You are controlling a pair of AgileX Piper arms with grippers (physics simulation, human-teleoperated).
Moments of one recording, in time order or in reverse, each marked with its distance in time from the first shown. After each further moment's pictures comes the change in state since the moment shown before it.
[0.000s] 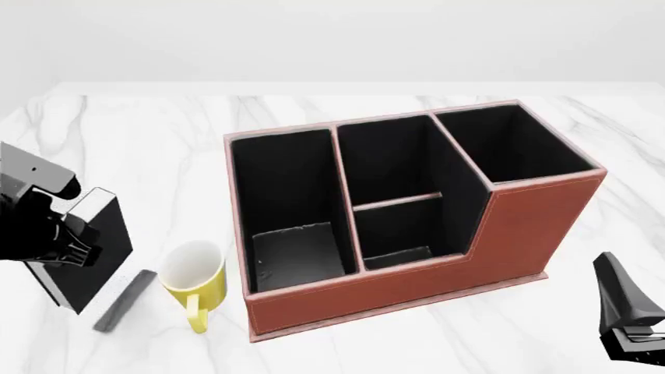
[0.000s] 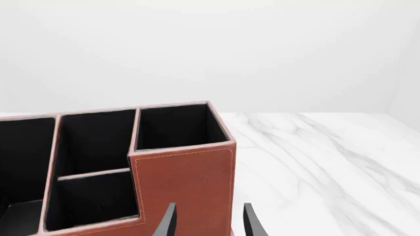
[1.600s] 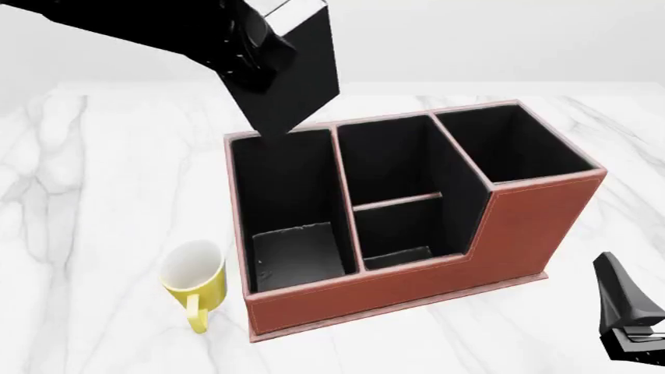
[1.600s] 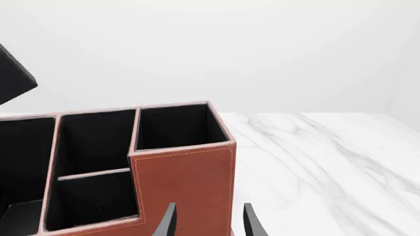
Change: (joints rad) left arm -0.709 0.346 -0.848 0.150 -0.031; right arm 0.000 0.000 0.000 0.000 0.000
